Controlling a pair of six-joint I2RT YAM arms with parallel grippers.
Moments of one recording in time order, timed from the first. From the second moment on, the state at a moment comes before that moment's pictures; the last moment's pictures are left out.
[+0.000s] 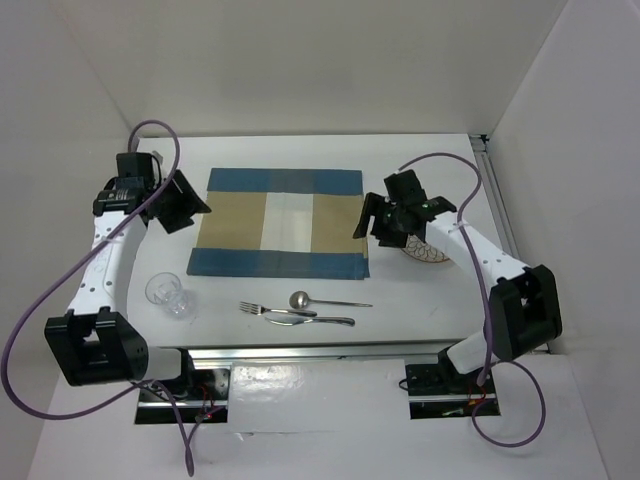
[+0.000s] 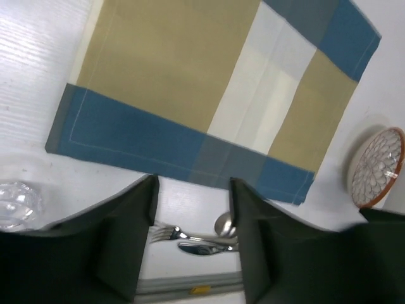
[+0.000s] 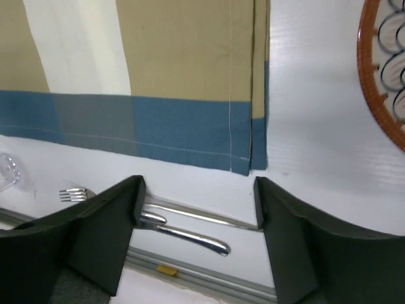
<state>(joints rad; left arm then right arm) 0.14 1.34 1.28 -0.82 0.25 -0.53 0.39 1.47 1.11 -0.58 -0.11 0.62</state>
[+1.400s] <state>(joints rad) -0.05 1.85 1.20 -0.64 0.19 -0.52 0.39 1.96 1.29 -0.47 -0.11 0.71</state>
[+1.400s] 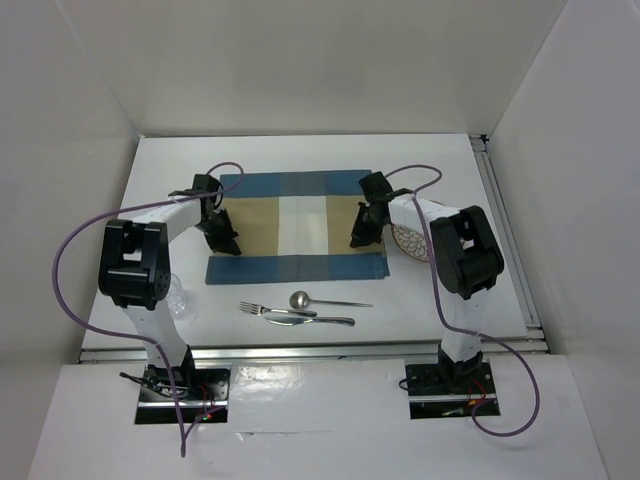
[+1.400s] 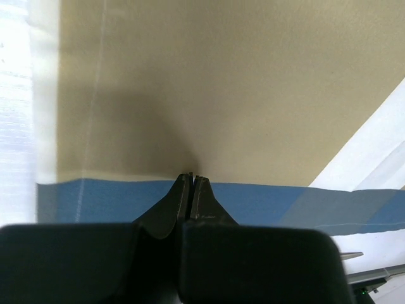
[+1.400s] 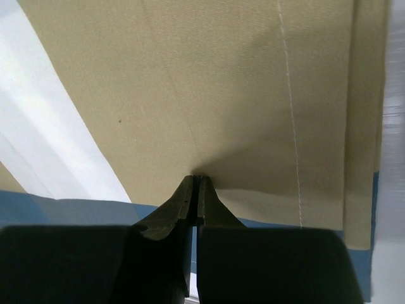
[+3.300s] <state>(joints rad) -0.06 1.35 1.35 -0.85 -0.02 -0.42 -0.28 1.50 0.68 -0.26 -0.30 0.84</state>
